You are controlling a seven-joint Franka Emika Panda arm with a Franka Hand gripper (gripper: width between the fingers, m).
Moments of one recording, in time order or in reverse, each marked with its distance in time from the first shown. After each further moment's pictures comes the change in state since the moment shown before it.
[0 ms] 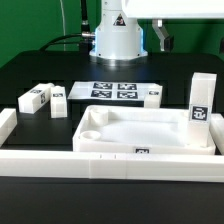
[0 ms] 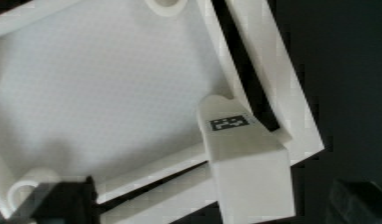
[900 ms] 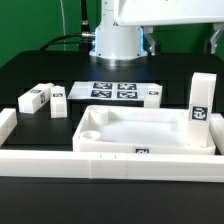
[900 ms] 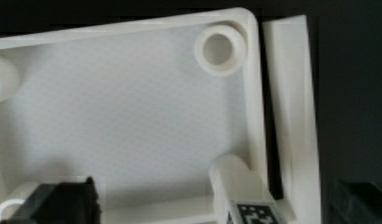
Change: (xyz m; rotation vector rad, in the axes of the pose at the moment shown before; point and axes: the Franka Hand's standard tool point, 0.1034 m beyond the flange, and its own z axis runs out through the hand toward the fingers) arm -0.048 0.040 0.022 0.004 0.018 -0.294
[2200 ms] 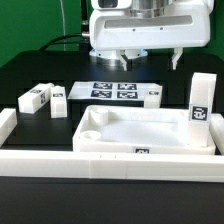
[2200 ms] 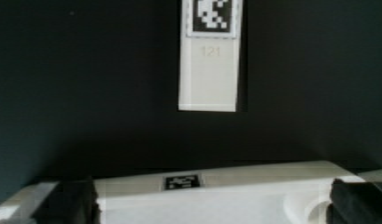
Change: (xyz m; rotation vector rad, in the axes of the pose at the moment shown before) arm -0.059 0.047 0.039 -0.009 -0.242 -0.022
